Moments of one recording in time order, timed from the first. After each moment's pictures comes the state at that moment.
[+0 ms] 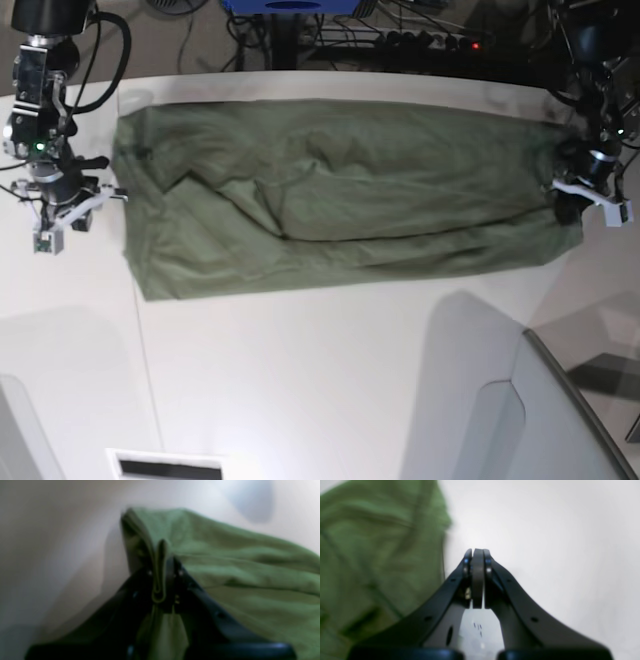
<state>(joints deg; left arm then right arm) 6.9 -25.0 -26.8 57.4 -24.9 -27.6 12.2 -9.0 9.4 16.2 78.6 7.9 11.6 -25.0</state>
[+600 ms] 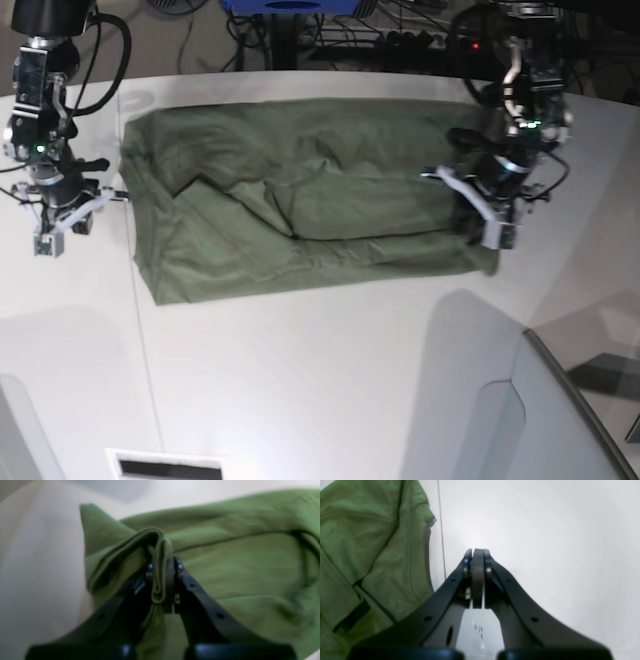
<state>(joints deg) 14.7 -7.9 -12.0 94.3 -7.3 -18.8 29.8 -8.7 9.4 16.2 78.6 7.9 11.7 -24.7</state>
